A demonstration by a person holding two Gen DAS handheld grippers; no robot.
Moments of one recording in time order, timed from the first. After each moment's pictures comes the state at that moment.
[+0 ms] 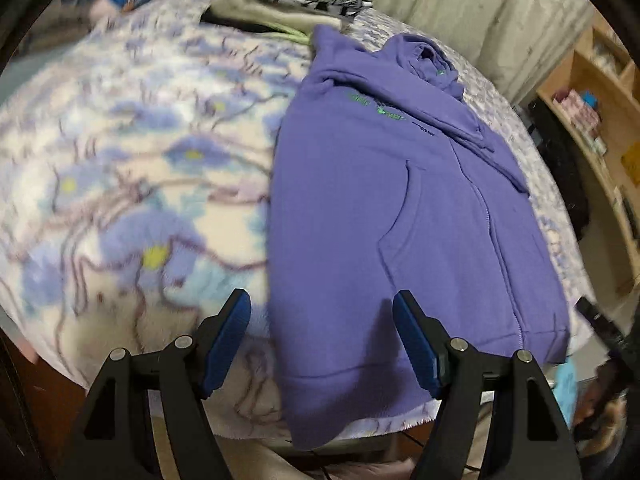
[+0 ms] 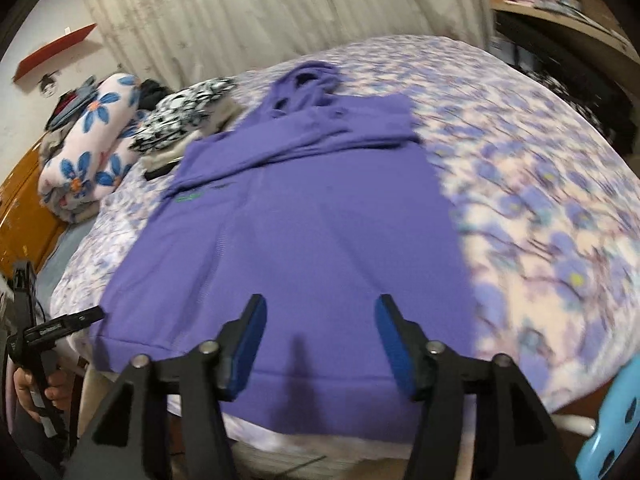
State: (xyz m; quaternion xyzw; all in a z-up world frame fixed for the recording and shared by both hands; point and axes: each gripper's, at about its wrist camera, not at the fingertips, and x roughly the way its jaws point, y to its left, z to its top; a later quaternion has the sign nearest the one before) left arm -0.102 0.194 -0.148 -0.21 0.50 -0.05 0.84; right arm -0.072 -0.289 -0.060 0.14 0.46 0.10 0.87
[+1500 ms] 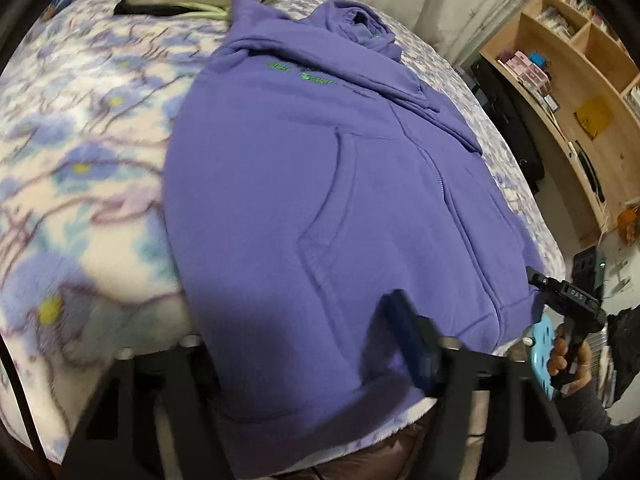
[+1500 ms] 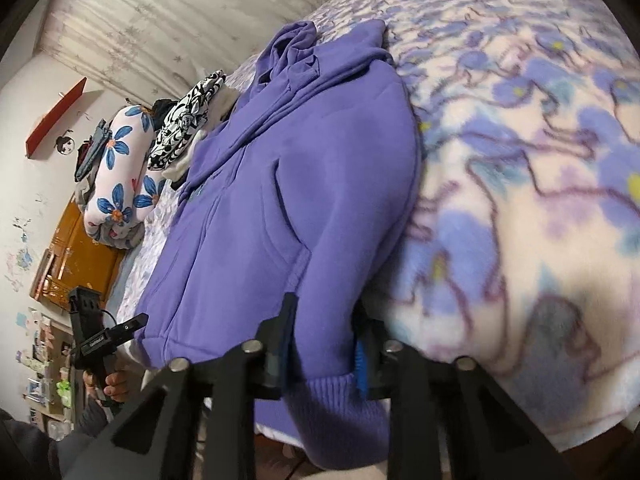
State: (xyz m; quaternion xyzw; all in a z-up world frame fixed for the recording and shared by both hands) left arm -0.063 0.150 -0.161 -0.17 0.51 -0.16 0.83; right arm -0.045 -0.331 -0.129 0.27 0.50 0.20 0.80
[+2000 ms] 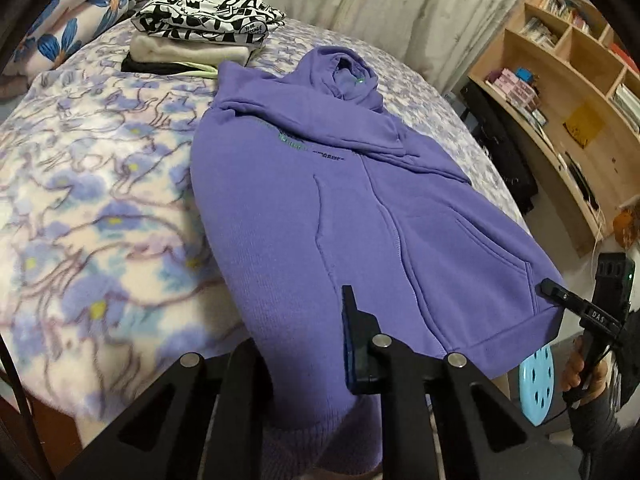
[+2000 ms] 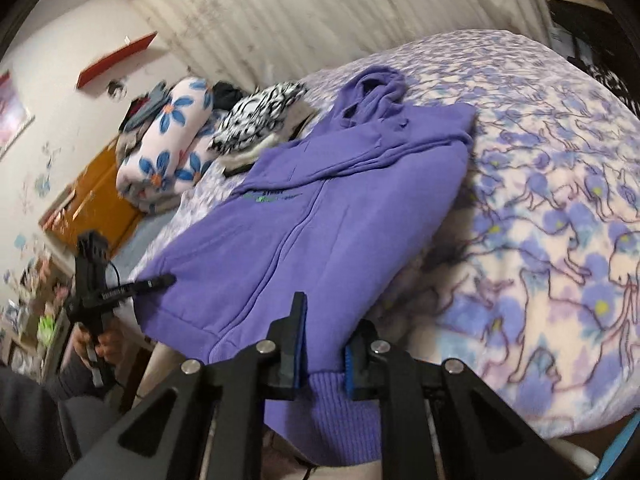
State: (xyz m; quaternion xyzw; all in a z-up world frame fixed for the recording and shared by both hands) left arm -0.104 0.148 -0.089 -0.16 0.47 -0.15 0.86; right arm -0.083 -0.302 -0.030 0.18 0.45 0.28 0.83
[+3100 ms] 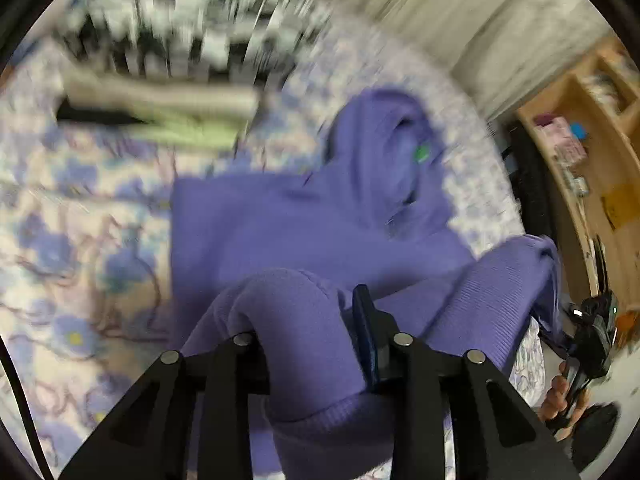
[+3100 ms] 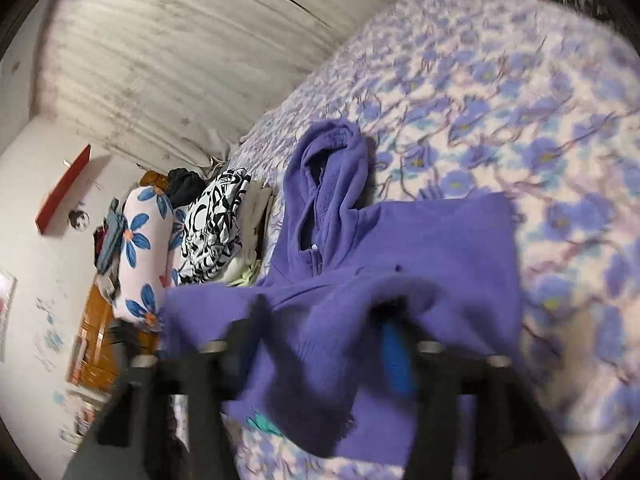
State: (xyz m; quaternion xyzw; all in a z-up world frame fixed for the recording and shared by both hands) left arm 0.224 0.183 -0.097 -0.25 0.55 -0.12 0.79; right arm 0.213 -0.318 -0.049 0.39 0.46 0.22 0.77
